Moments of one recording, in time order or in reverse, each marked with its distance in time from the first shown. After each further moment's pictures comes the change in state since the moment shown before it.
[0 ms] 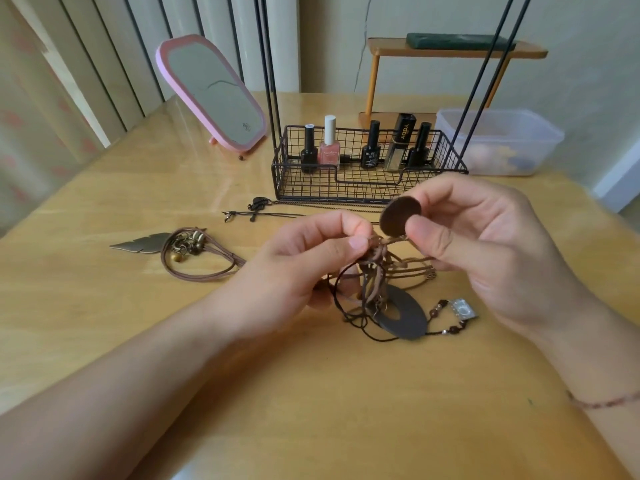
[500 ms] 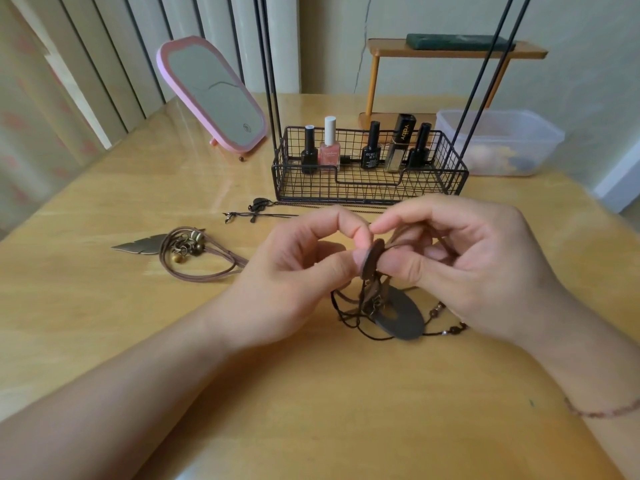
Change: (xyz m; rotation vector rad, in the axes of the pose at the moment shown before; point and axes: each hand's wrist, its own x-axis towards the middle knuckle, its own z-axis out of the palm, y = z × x) left_hand 0.001 -0.008 -0.005 0.179 0.012 0.237; right_hand -0.005 0.002 0.008 -0.276 -0.029 -0.096
